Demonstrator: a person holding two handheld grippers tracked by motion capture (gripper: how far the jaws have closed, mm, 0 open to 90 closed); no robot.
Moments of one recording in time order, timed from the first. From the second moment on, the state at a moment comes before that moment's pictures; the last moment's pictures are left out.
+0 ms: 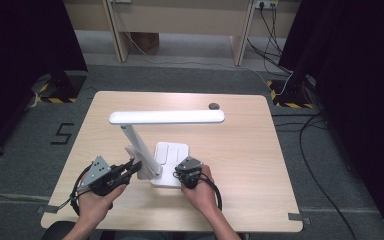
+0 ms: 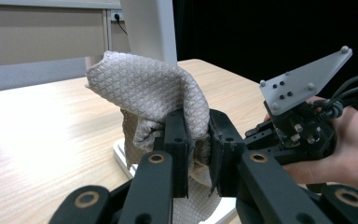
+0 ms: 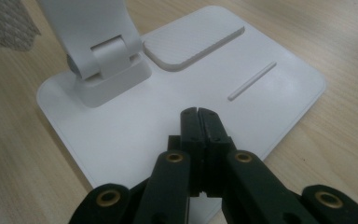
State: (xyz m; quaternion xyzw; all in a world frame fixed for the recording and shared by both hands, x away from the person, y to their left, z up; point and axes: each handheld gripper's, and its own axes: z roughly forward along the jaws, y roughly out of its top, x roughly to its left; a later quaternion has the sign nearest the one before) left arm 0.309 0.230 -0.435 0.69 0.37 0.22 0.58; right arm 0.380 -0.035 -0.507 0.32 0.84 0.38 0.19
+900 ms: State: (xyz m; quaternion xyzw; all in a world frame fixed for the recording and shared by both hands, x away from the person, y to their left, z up) left arm 0.313 0.221 -0.460 0.71 0.37 0.20 0.57; right arm 0.381 -0.035 -0.507 0.32 0.84 0.38 0.19
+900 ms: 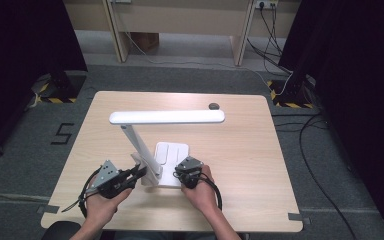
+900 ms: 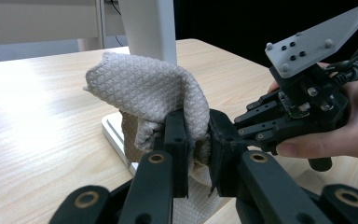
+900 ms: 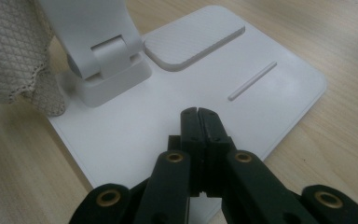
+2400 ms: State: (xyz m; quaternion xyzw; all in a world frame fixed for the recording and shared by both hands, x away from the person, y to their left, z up) left arm 0.318 0.212 -0.480 0.72 0.37 0.19 0.55; right arm 0.382 -0.035 -0.507 0.31 0.85 0.38 0.19
